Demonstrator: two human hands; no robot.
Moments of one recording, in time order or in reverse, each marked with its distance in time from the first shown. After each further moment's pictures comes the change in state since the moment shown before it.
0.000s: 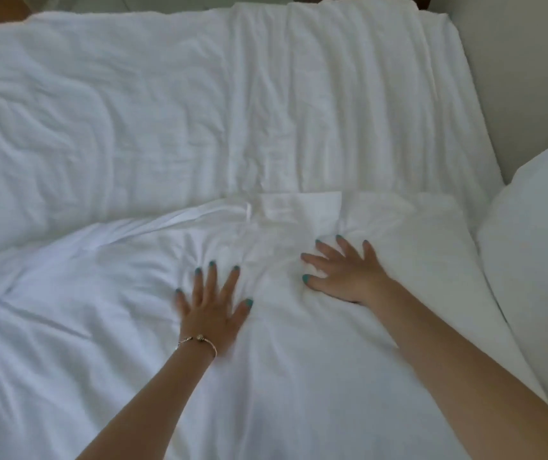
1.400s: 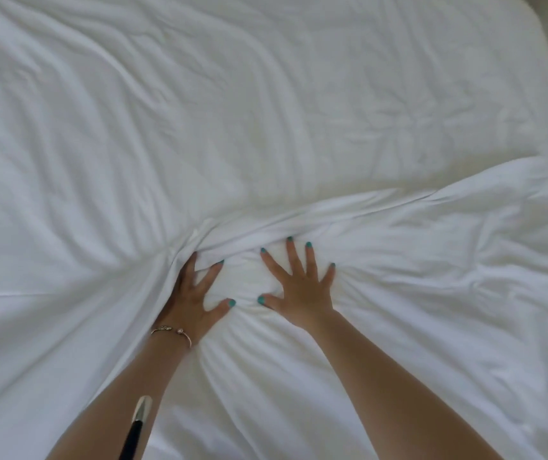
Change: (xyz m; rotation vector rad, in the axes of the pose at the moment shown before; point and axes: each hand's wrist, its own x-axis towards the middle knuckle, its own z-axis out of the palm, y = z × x) left_hand 0.093 -0.531 -0.007 -0.168 -0.027 0.248; right_hand 0.153 -0.546 0.124 0.045 0.189 0.174
